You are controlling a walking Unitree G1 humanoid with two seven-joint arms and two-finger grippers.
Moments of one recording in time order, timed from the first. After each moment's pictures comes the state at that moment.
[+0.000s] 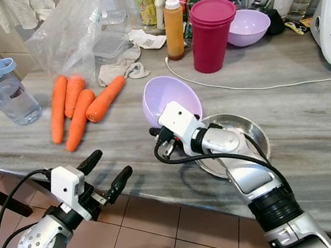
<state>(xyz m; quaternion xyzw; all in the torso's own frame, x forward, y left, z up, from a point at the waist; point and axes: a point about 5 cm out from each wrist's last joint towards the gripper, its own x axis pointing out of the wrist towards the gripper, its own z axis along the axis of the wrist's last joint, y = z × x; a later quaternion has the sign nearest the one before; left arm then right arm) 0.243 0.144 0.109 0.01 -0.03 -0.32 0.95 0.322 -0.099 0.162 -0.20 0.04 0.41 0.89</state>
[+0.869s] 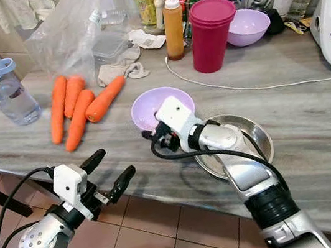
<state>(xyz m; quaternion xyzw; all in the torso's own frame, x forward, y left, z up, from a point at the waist) 0.242 0.140 0.113 0.01 -0.03 -0.33 0.94 0.326 -0.094 0.172 -0.18 0.02 0.40 0.90</state>
